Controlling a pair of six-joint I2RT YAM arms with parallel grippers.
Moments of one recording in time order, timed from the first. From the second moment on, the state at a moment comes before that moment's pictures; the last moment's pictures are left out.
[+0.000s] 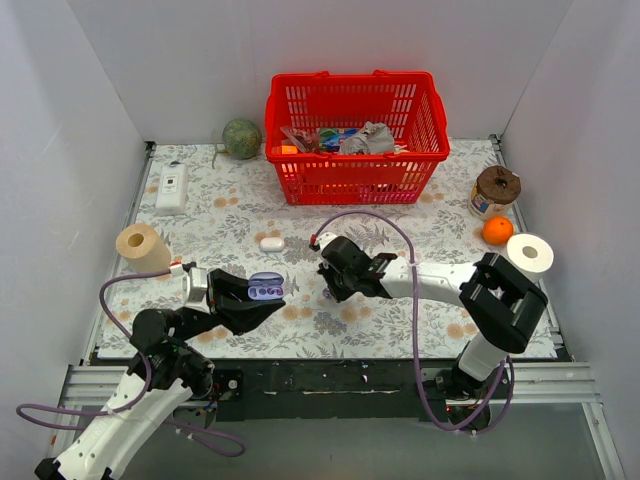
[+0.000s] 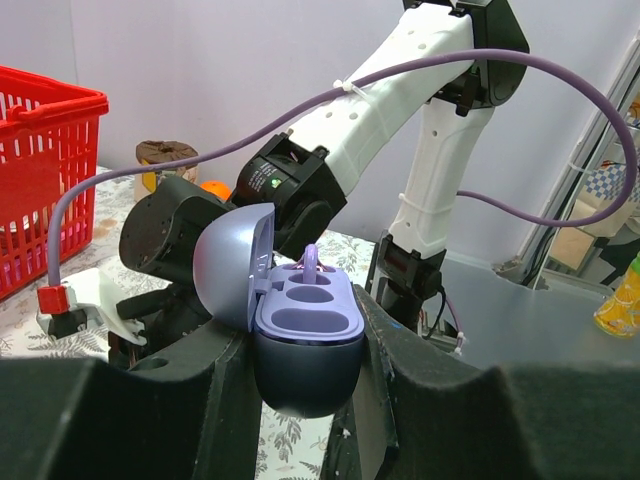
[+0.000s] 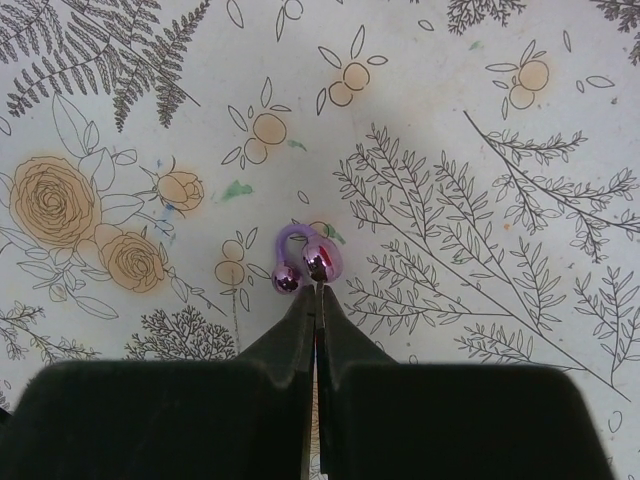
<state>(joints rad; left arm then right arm) -0.60 0.18 0.32 0.32 0.61 -0.47 0.98 1.63 0.91 -0.21 0.05 0.27</state>
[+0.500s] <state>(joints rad) -0.60 0.17 0.31 0.30 0.61 -0.47 0.97 1.69 0.95 -0.23 0.09 0.19</state>
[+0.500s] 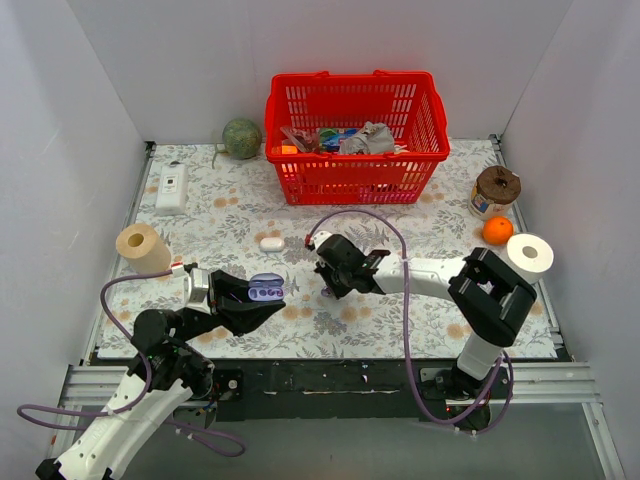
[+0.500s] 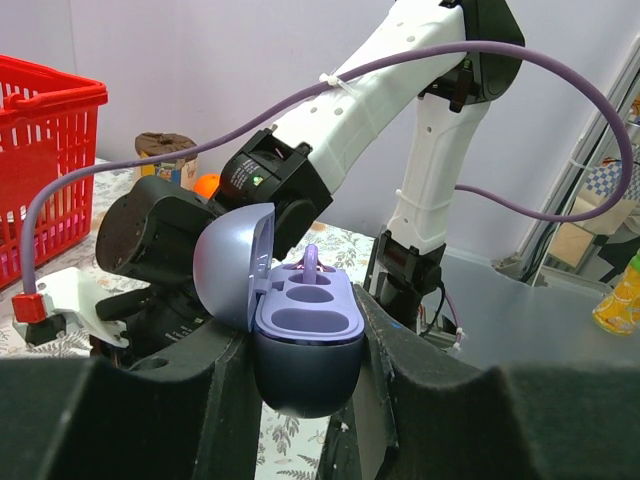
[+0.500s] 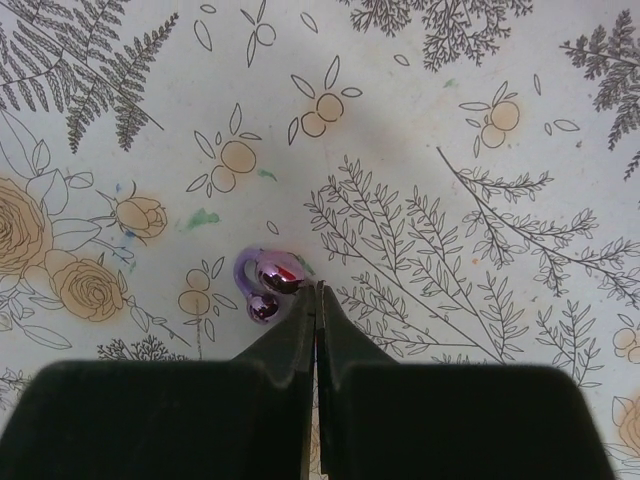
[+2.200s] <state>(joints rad) -0.60 0.14 0.30 0.28 0.60 -0.47 1.05 1.73 1.05 -0.30 0.10 0.26</state>
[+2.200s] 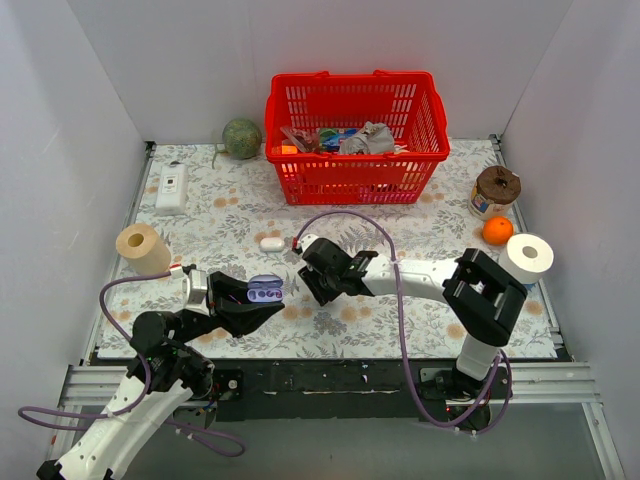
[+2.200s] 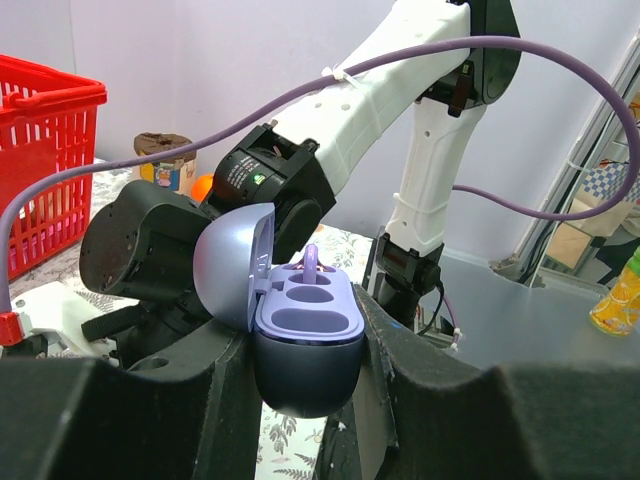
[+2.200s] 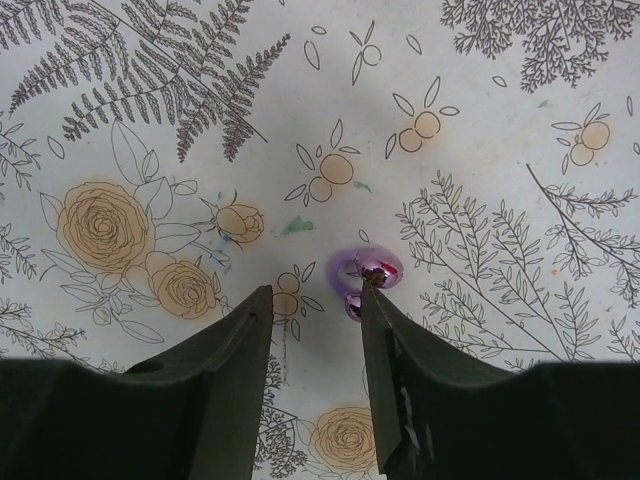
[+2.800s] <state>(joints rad) -0.60 0.14 0.30 0.28 0.60 -0.48 1.04 1.77 1.08 -0.32 0.12 0.22</state>
